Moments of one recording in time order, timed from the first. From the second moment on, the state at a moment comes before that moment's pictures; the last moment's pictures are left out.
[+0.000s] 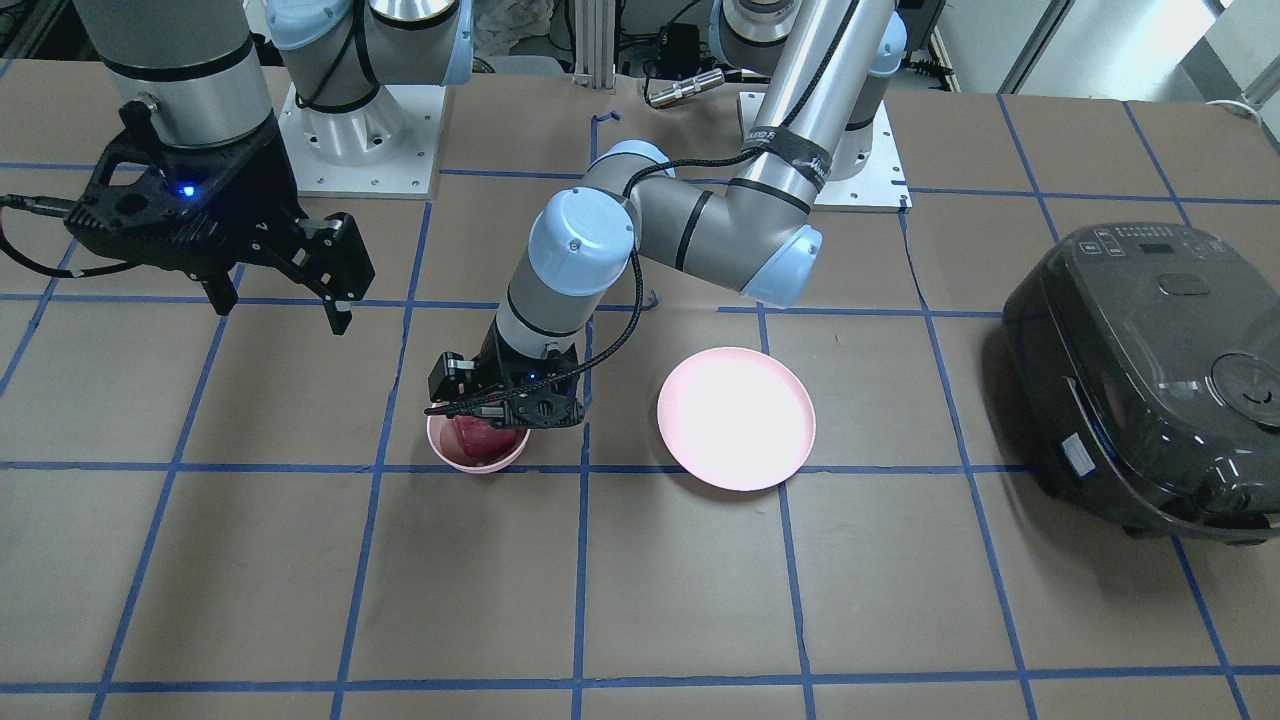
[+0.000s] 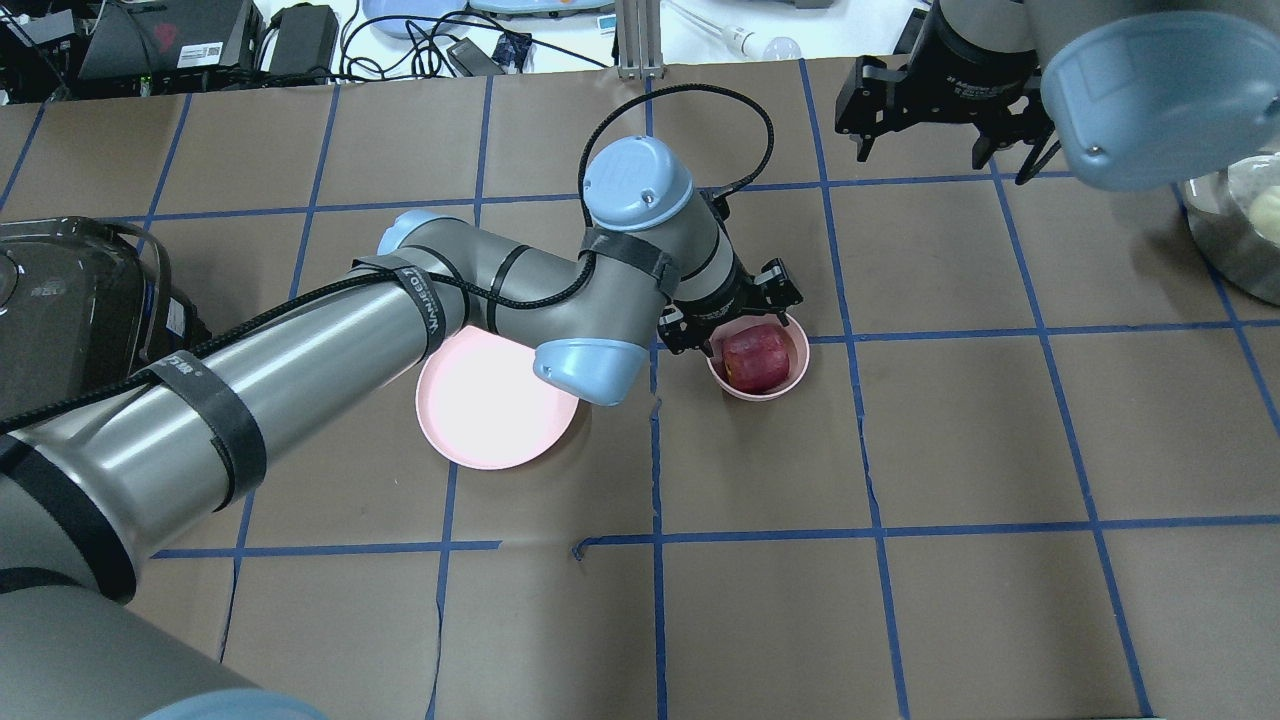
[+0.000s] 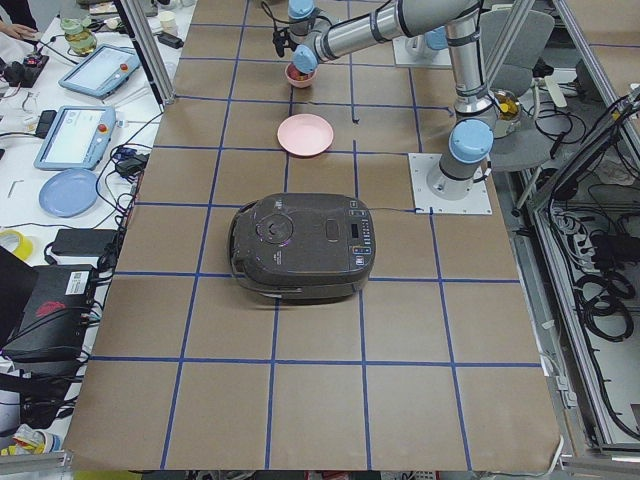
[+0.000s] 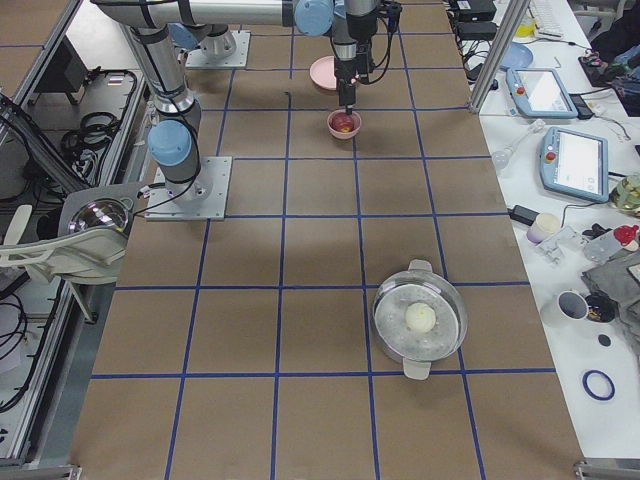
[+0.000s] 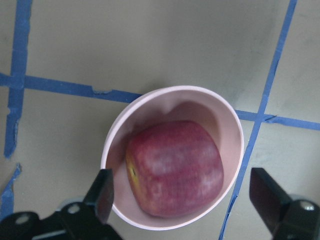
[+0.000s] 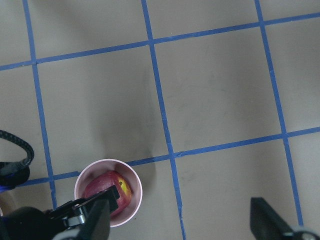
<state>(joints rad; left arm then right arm) -2.01 -2.06 -1.68 -0.76 1.27 -0.70 1.62 -1.52 1.57 -1.81 -1.63 0.20</state>
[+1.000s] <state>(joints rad) -1.72 -1.68 -1.62 -1.34 1.52 -0.11 1.62 -1.52 1.57 -1.81 -1.63 0.20</state>
